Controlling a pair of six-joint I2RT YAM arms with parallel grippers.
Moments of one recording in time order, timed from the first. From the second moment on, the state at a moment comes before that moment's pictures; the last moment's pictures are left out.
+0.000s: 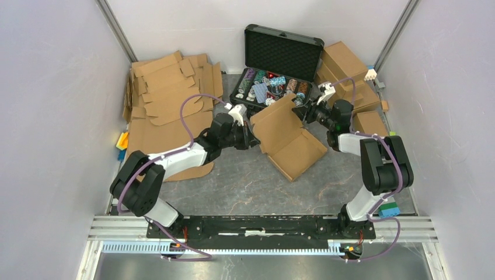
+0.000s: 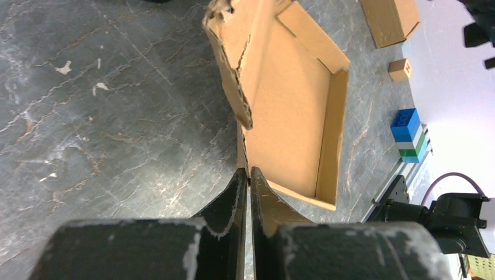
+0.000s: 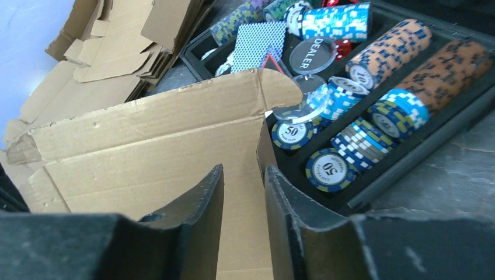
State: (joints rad) left arm -0.63 1.53 0.80 0.23 0.29 -0.61; right arm 0.12 1.71 0.78 0.79 -0.60 0.29
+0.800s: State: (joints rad) left arm -0.55 1.55 0.88 0.10 0.32 -0.39; right arm 0.12 1.65 0.78 0.64 -0.48 0.22
